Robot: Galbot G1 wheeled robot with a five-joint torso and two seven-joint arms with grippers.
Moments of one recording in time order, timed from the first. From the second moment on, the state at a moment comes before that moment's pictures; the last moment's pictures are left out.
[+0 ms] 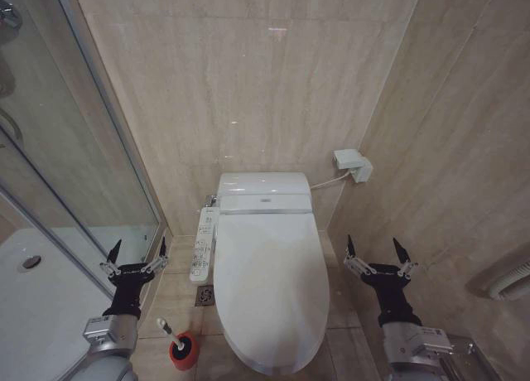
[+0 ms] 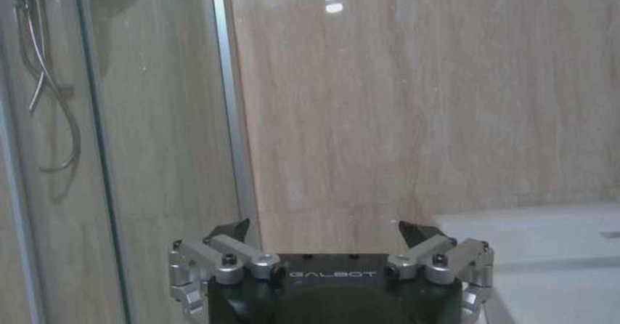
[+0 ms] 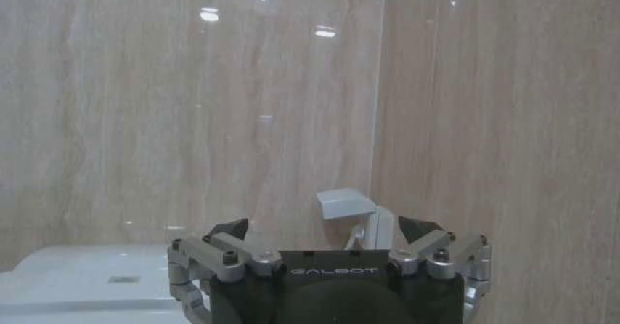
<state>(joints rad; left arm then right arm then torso) 1.55 -1.25 -0.58 -2.18 -0.17 -0.01 -0.28 -1.70 1.40 0.56 2.37 0.07 0.00 0.27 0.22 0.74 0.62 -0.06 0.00</state>
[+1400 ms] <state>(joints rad) 1.43 -1.26 -0.53 -2.04 -0.18 -0.04 -0.27 -1.70 1.40 0.56 2.37 0.07 0.00 0.27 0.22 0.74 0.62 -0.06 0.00</state>
